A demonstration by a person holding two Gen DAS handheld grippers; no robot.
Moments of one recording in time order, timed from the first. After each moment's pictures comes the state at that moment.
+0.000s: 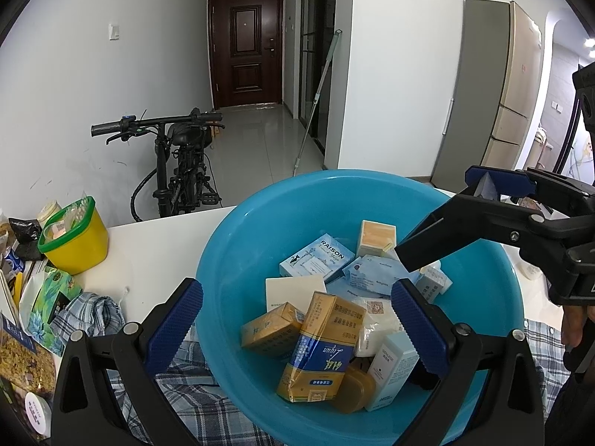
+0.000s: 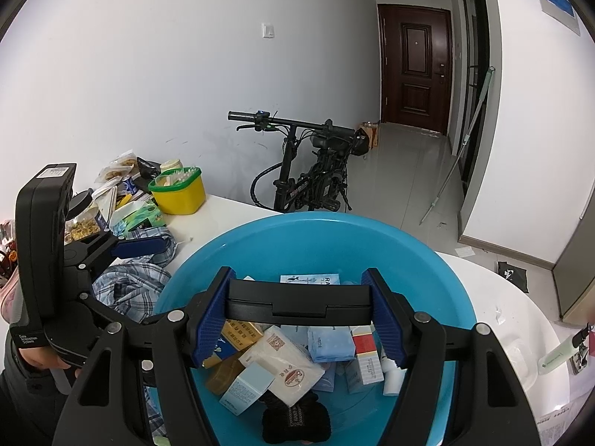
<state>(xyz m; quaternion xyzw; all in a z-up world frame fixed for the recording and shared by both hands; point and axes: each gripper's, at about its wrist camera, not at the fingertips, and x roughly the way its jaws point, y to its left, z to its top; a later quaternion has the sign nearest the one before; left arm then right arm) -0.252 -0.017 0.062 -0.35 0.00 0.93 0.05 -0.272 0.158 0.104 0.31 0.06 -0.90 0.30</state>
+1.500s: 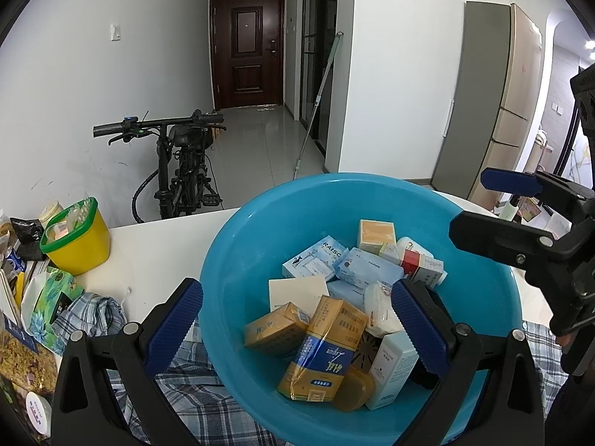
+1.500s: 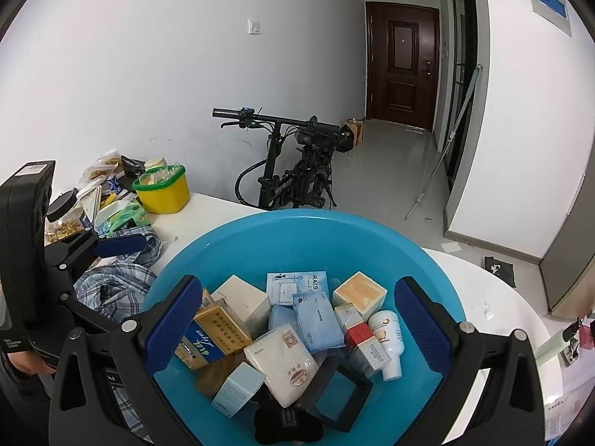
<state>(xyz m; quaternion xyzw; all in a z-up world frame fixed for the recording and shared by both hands) -0.252 -0.021 0.065 -0.35 0.00 0.93 0.05 -0.274 0.151 0.102 0.32 0.07 -0.91 0.26</state>
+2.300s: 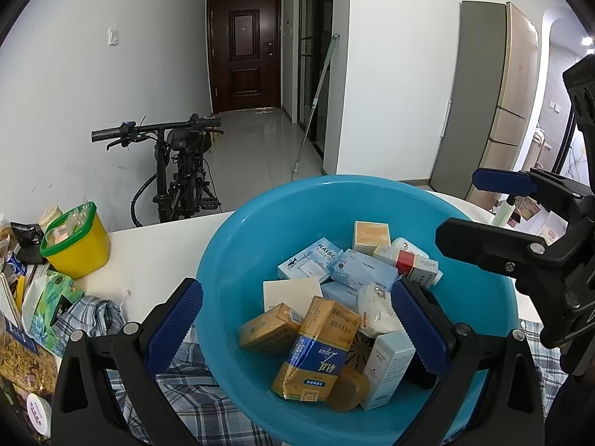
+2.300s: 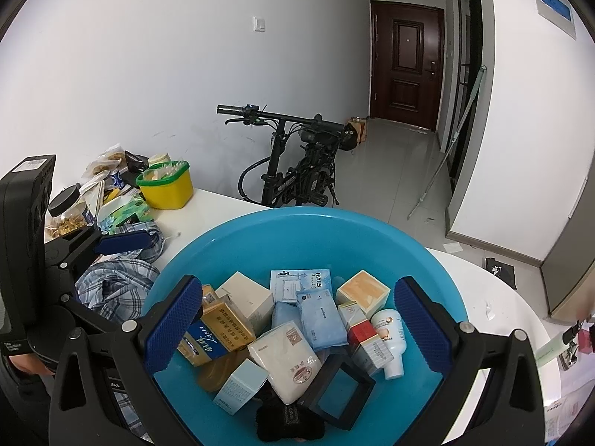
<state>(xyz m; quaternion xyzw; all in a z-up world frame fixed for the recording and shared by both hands) -0.249 -0.014 0.068 -0.35 0.01 0.94 0.05 -0.270 0.150 0.102 0.32 0.07 -0.91 0.27</state>
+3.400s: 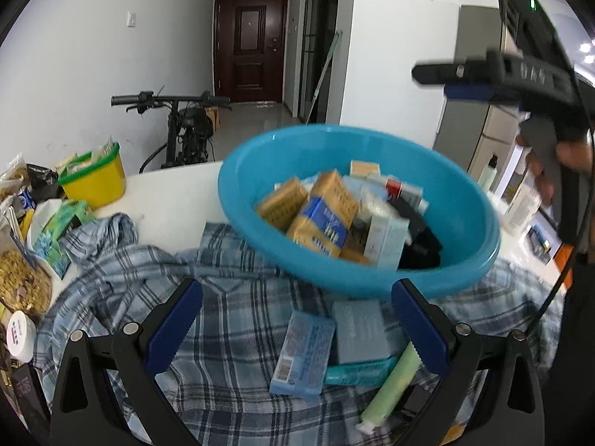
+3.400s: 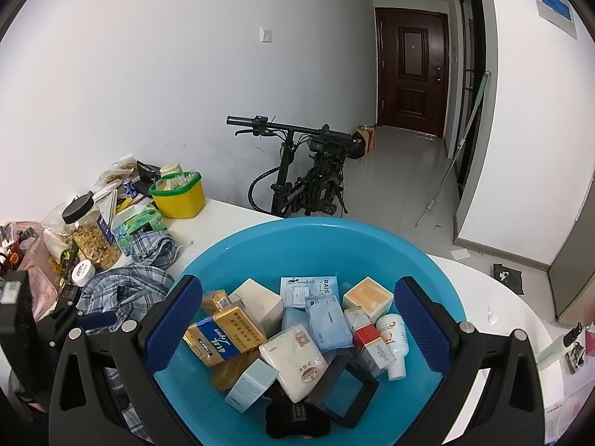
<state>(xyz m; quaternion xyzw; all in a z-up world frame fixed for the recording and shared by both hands) -0.140 -0.038 0.013 -0.36 -0.01 0.93 0.05 -0.263 0.154 0.114 0.31 0.06 -0.91 0.28</state>
